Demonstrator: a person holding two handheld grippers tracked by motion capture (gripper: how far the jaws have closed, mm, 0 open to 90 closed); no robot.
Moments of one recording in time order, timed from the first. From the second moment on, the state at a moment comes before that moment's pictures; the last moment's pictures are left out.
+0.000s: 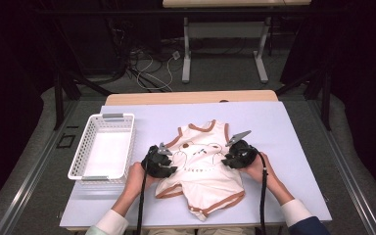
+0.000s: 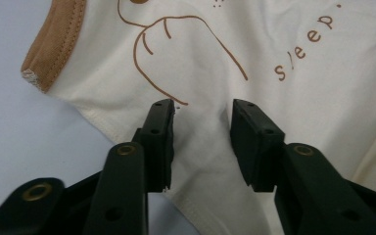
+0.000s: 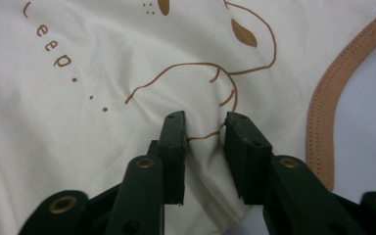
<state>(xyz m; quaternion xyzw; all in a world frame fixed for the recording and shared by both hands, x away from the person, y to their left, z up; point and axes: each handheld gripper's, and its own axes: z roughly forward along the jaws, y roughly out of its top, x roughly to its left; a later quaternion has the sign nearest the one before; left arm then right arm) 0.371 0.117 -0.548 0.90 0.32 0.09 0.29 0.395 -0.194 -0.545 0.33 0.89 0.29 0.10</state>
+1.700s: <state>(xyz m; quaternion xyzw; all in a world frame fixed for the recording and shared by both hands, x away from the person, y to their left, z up) 0.348 0.119 -0.518 0.88 0.32 0.17 0.29 0.379 -0.210 -0.527 0.31 0.89 0.32 0.13</state>
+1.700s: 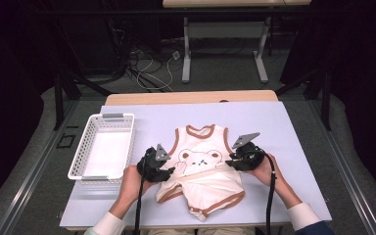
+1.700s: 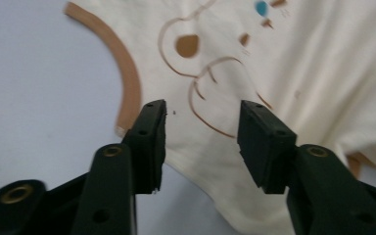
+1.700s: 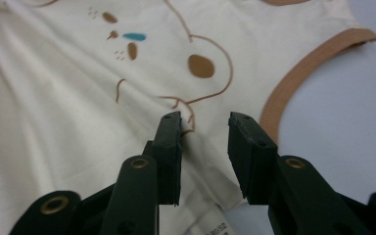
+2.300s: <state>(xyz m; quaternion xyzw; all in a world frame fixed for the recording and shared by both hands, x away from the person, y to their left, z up) 0.381 0.122 -0.542 0.86 0.40 0.17 0.27 0.409 -0.214 -0.543 0.40 0.85 0.31 0.14</state>
